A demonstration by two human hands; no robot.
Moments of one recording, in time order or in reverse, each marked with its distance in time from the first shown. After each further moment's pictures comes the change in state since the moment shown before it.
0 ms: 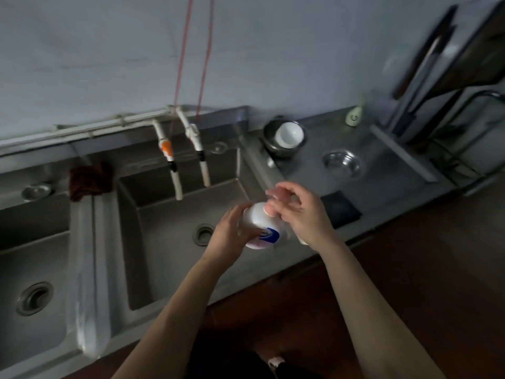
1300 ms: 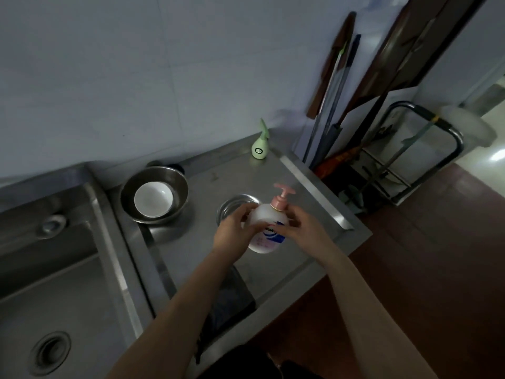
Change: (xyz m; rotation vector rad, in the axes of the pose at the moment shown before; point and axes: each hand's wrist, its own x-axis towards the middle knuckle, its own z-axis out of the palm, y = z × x) left_hand 0.420 0.138 0.384 0.043 -0.111 -0.048; right_hand 0.284 0.173 -0.452 -0.031 0.009 0.275
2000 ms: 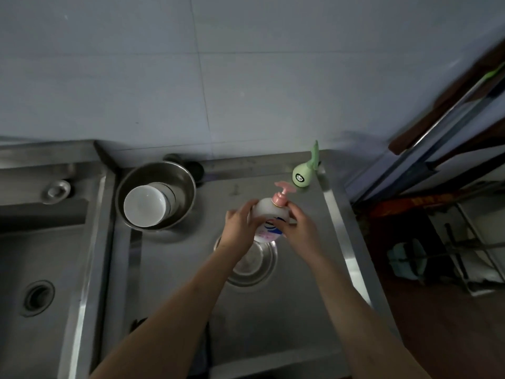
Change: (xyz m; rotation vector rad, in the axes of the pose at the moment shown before) left_hand 0.219 -0.026 0.049 0.024 0.287 -0.363; right_hand 0.301 0.047 -0.038 -0.224 -0.176 -0.128
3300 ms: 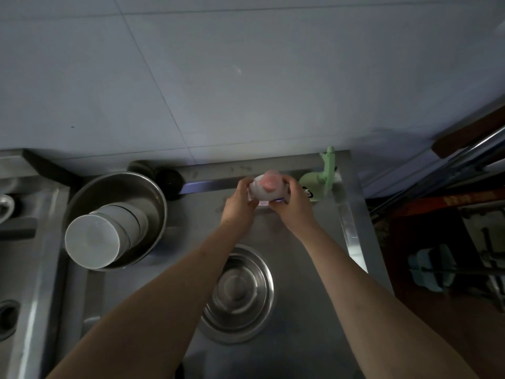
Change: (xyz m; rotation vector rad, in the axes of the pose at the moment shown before) left_hand 0.198 -0.020 0.054 0.075 0.071 -0.105; right_hand 0.207 0.070 0.023 -0.053 0.018 -0.019
